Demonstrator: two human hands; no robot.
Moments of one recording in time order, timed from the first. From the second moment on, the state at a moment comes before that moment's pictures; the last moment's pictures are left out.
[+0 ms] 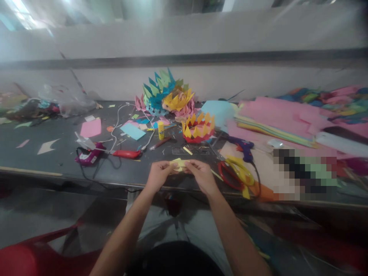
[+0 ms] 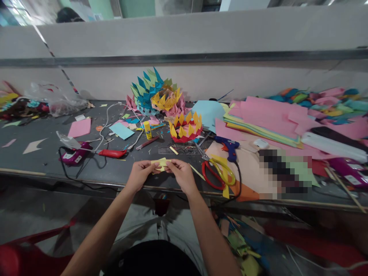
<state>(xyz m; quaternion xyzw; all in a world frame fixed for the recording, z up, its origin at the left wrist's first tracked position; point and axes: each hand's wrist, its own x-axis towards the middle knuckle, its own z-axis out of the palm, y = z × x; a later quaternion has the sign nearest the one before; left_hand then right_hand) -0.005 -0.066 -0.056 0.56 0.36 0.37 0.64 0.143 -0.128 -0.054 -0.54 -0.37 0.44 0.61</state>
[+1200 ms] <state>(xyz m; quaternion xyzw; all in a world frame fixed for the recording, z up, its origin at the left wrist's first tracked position) -0.009 -0.055 -0.049 0.67 0.35 0.27 0.60 0.142 -0.129 -0.056 -0.58 -0.36 0.39 0.62</state>
